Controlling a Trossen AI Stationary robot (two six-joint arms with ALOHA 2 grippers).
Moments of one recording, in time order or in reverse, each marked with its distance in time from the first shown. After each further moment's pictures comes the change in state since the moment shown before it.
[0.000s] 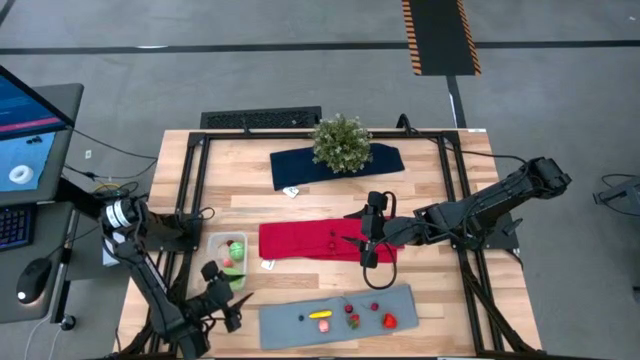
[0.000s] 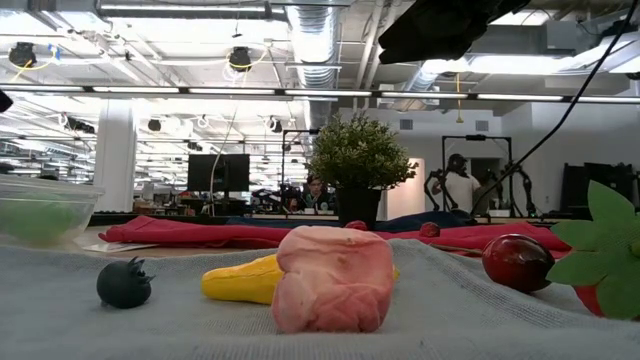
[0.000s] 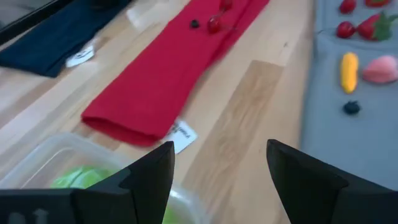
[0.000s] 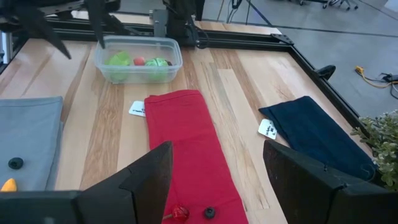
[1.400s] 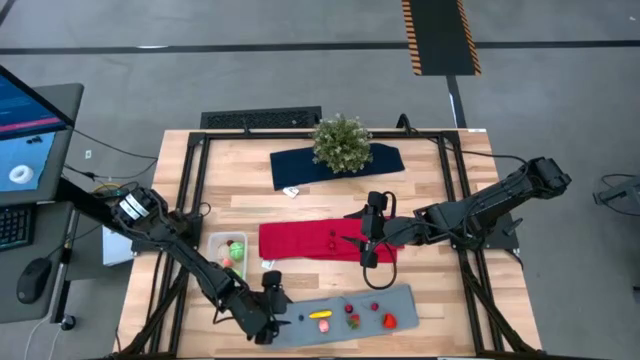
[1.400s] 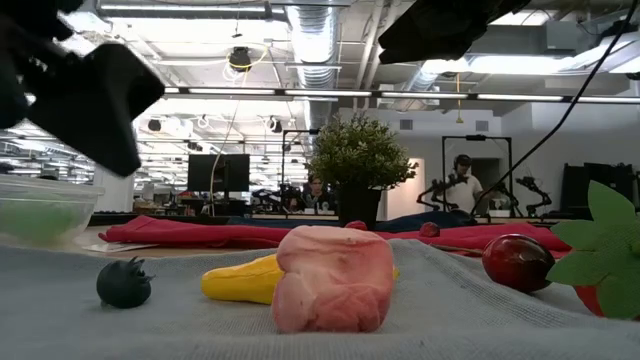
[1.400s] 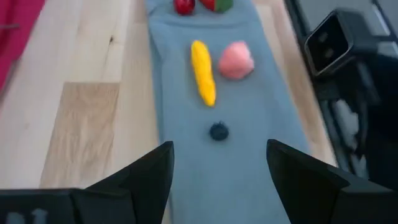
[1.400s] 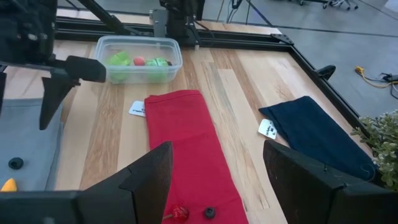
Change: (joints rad) left arm 0.401 0.001 -0.115 1.027 0.621 1.106; right arm 0.000 0.000 0.000 0.000 0.000 0.000
